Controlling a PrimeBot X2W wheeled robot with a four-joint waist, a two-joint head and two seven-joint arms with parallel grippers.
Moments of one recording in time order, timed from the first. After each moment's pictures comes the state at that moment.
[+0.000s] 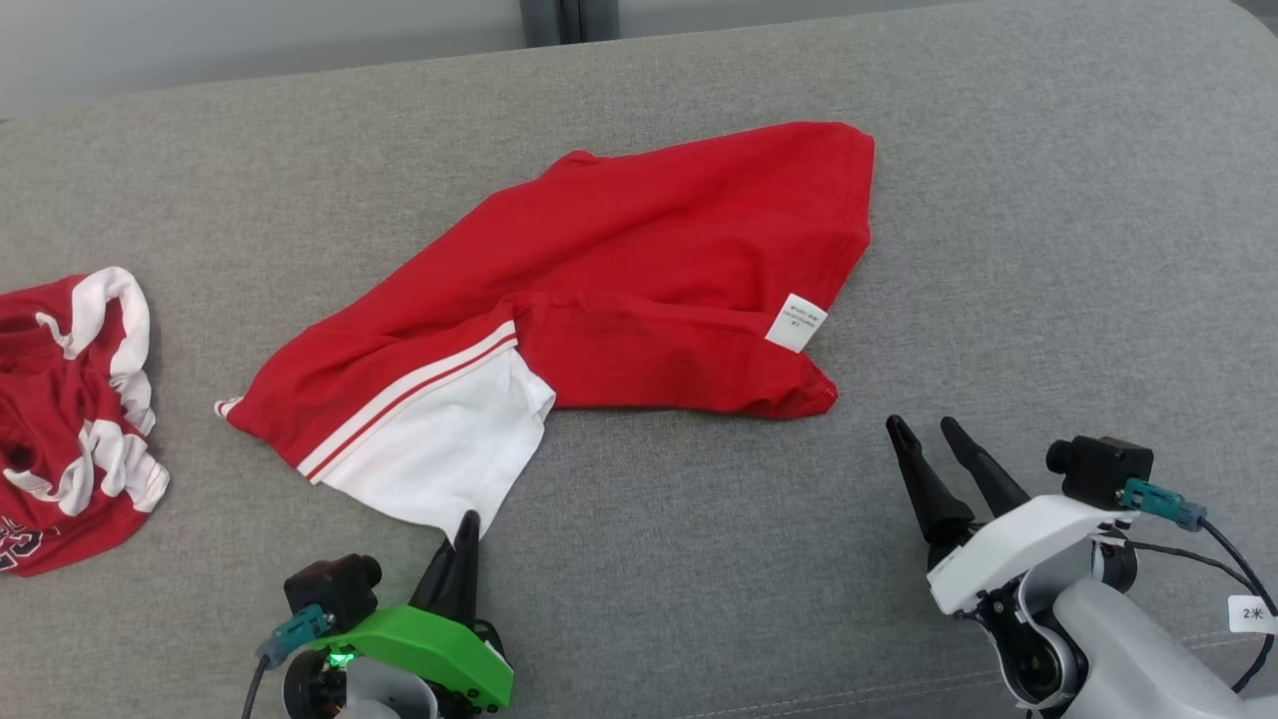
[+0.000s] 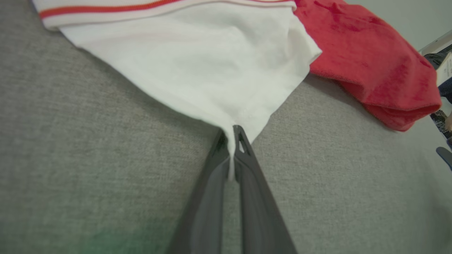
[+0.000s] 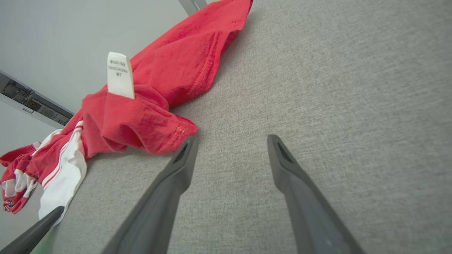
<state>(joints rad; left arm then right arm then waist) -0.18 0.06 -0.31 0.57 -0.66 -0.11 -0.22 -0.31 -0.30 0.49 0.49 0.89 0.13 -0.26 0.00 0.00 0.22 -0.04</state>
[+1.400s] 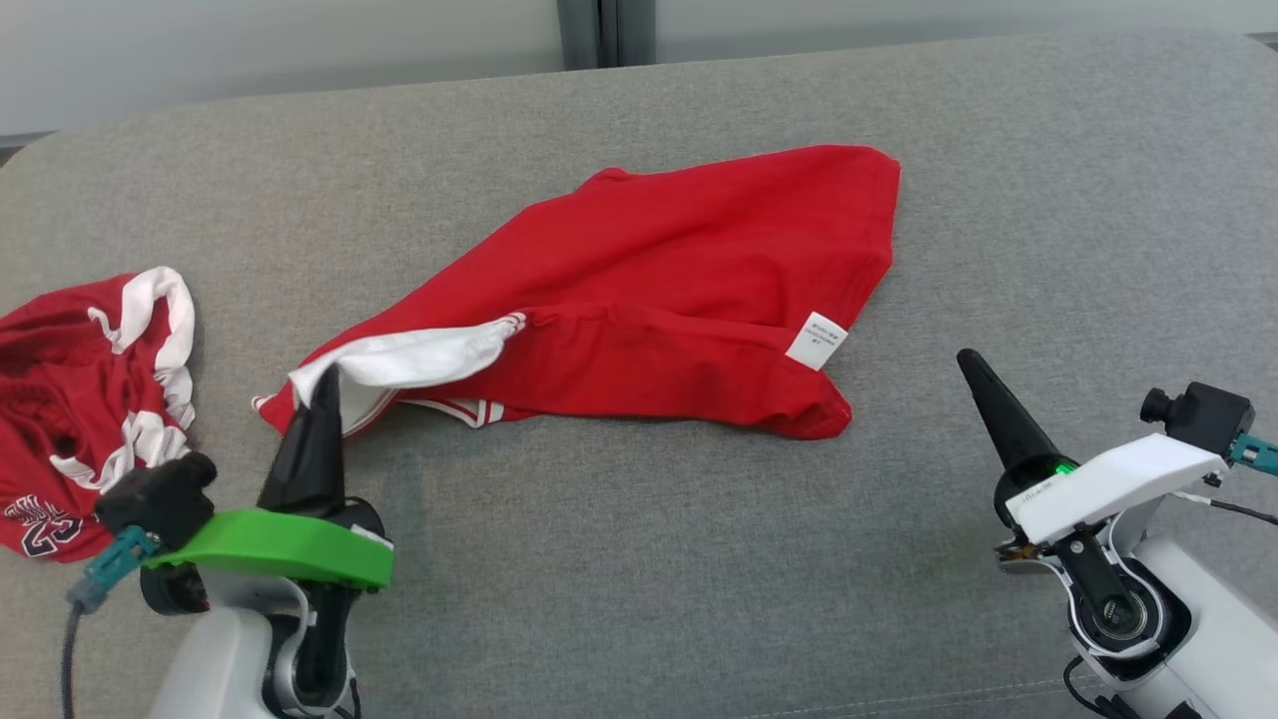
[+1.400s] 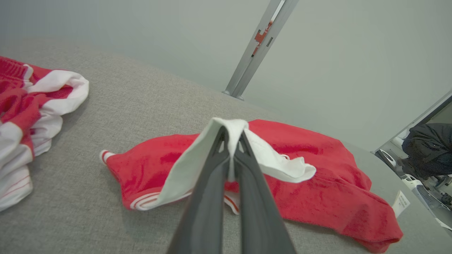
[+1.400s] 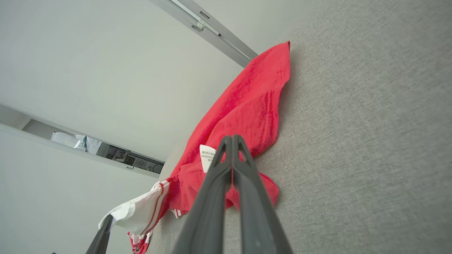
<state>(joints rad) -0.22 0.16 -0.18 0.28 -0.70 -0.09 -0.22 -0.33 -0.48 0.56 0.23 1.46 0.13 -0.25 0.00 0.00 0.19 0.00</state>
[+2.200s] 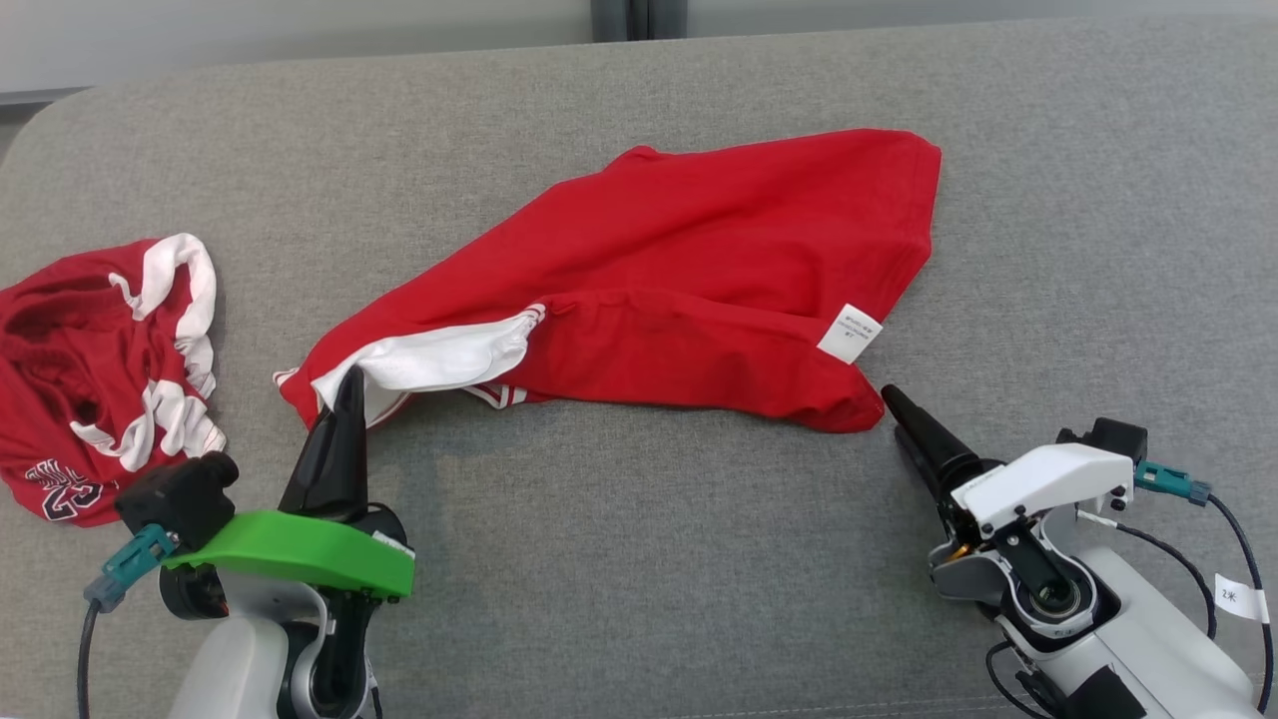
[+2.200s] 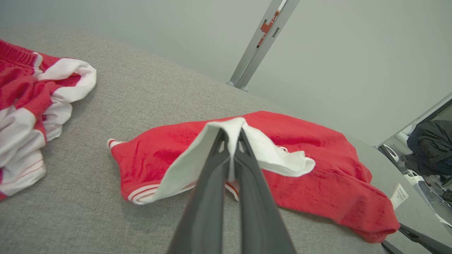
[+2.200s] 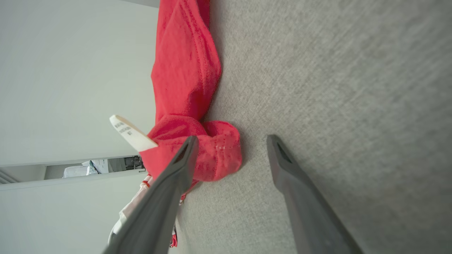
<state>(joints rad) -0.19 0.17 -0.21 0.16 -0.72 -0.04 -0.14 -0.38 -0.28 0.49 0.50 1.68 0.13 -0.03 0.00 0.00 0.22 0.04</state>
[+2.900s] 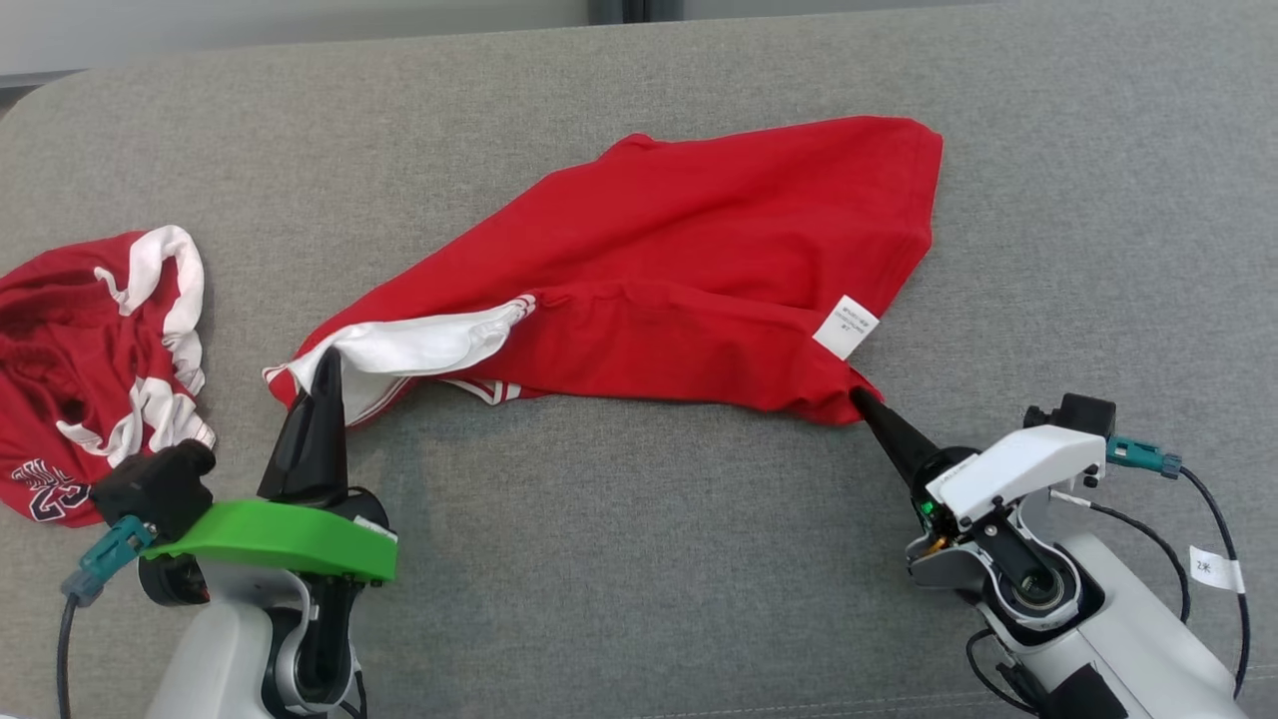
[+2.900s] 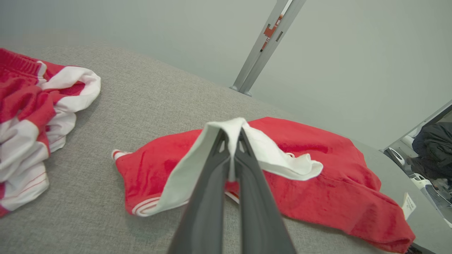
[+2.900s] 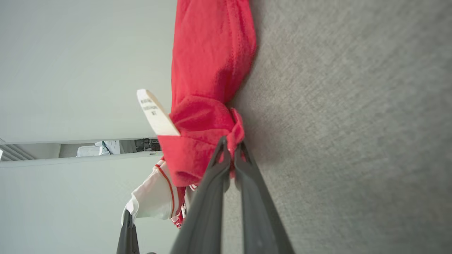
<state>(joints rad) -0.22 0.19 -0.20 0.17 -0.72 -0.04 -0.17 -0.38 -0.23 0.42 0.45 1.59 0.13 0.06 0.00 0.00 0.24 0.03</state>
